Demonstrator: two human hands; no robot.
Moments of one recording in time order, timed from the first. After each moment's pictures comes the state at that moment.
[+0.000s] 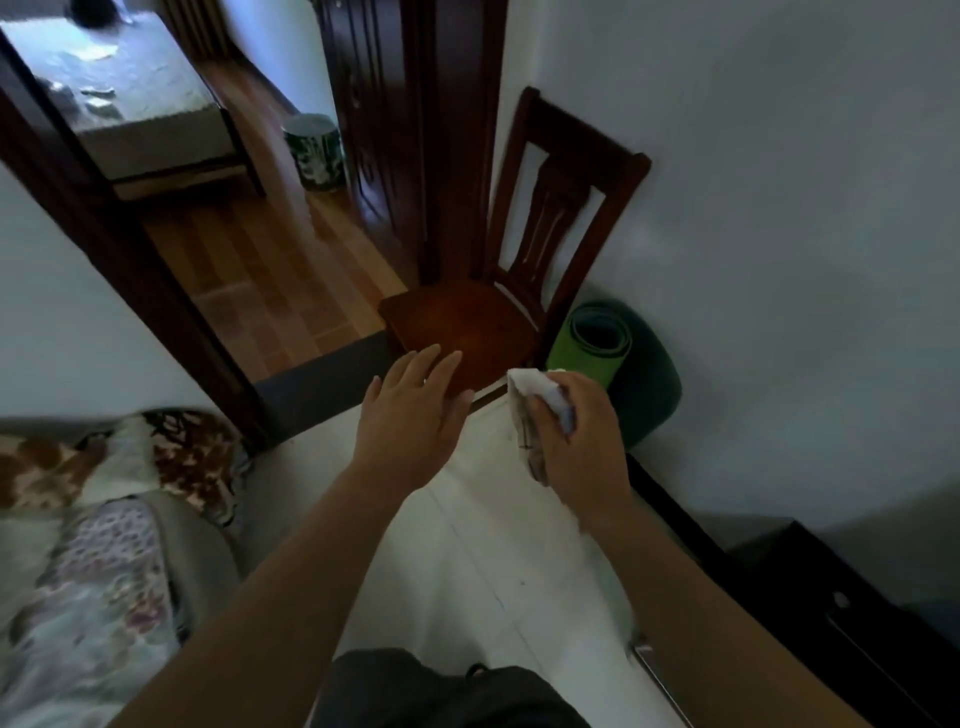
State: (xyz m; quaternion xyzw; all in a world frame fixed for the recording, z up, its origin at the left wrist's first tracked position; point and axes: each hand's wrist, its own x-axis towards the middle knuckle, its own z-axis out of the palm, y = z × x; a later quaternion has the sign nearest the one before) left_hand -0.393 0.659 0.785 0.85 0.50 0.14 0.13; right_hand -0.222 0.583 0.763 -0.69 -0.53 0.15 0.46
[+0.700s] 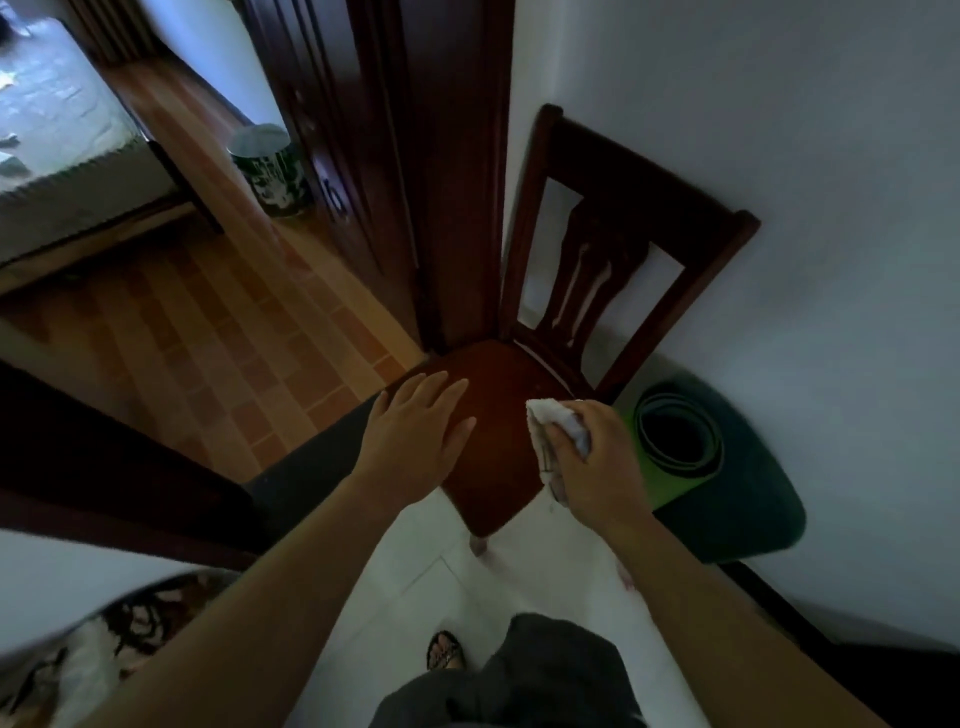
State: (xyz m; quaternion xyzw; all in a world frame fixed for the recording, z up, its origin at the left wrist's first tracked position) left_hand -0.316 1.052 0.750 0.90 0.42 0.01 0.12; right_hand -0.132 0.941 0.704 -0.76 -0.47 0.16 0.41
